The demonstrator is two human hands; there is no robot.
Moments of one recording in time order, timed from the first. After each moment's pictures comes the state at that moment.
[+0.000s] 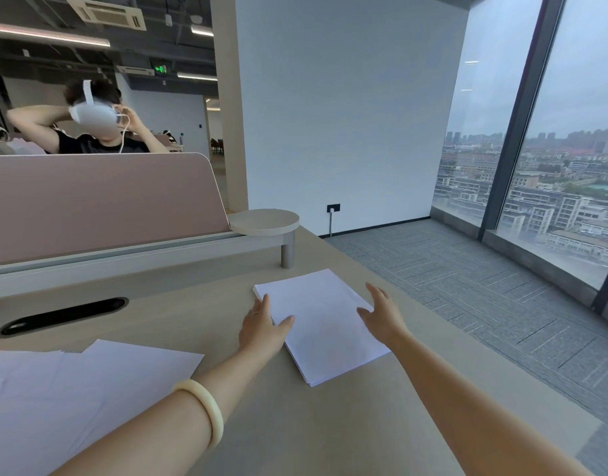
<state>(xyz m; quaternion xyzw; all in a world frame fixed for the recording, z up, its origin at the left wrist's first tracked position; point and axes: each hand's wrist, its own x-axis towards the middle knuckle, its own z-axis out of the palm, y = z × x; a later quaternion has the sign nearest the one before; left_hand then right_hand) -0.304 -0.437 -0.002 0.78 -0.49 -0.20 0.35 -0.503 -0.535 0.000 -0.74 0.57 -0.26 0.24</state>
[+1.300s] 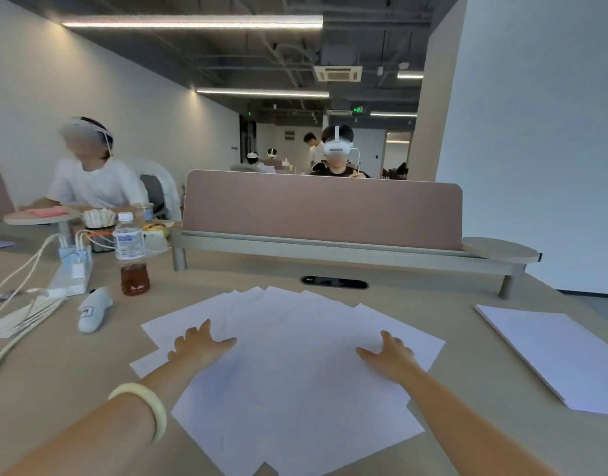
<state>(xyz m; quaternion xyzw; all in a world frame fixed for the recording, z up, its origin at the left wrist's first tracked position) -0.011 0.001 -0.004 0.96 -0.14 -0.11 0.23 -0.220 -0.261 -0.015 -0.87 0.43 -0.05 0.25</state>
